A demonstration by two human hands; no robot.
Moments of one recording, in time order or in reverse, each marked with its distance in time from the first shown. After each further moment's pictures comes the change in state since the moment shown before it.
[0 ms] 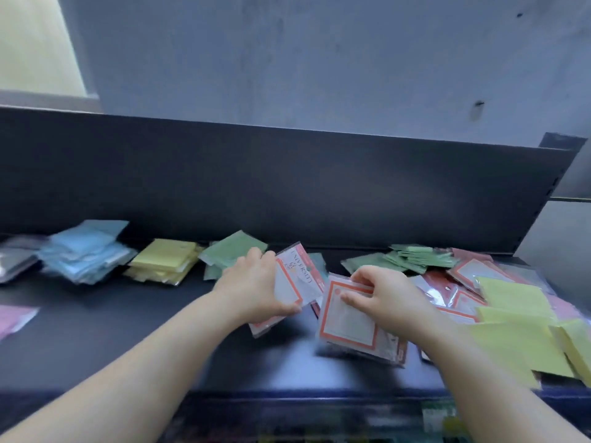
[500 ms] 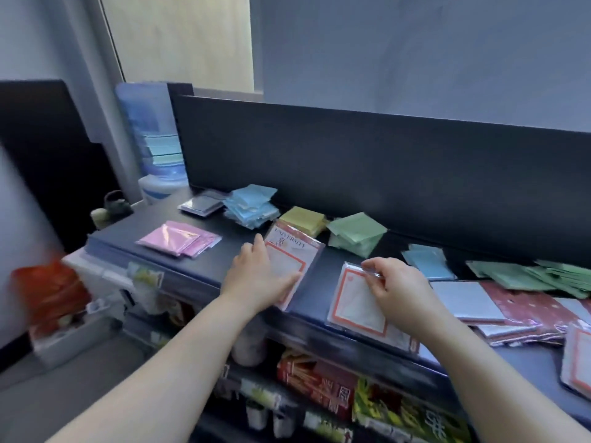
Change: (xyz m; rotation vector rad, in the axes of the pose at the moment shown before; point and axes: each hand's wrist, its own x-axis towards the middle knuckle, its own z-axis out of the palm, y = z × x) left_hand -0.127 -0.109 -0.002 -0.235 0.263 -0.628; right_hand -0.007 -0.108 0.072 0.042 -0.055 -0.344
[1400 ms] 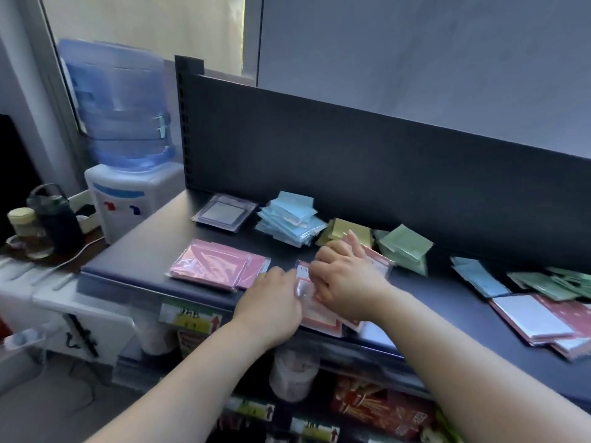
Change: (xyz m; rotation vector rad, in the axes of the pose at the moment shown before) left_hand 0.071 -0.124 -0.039 0.022 -0.259 0.395; right_hand 0.100 -0.177 0.093 -0.450 -0.173 -0.279
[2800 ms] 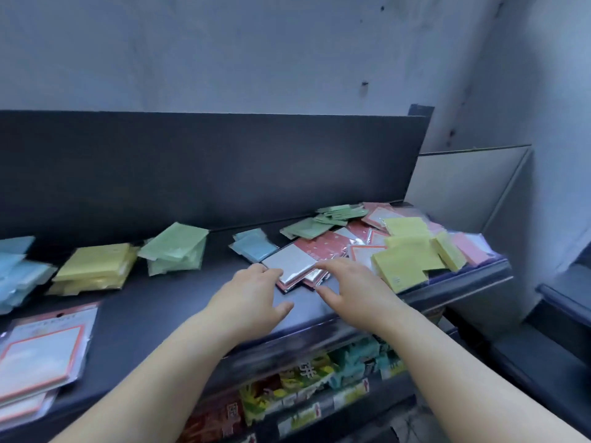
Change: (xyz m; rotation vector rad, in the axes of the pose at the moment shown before) left_hand 0.026 0.288 0.095 0.168 -0.243 0.554; right_hand -0.289 0.192 -0.011 0.347 0.130 0.802
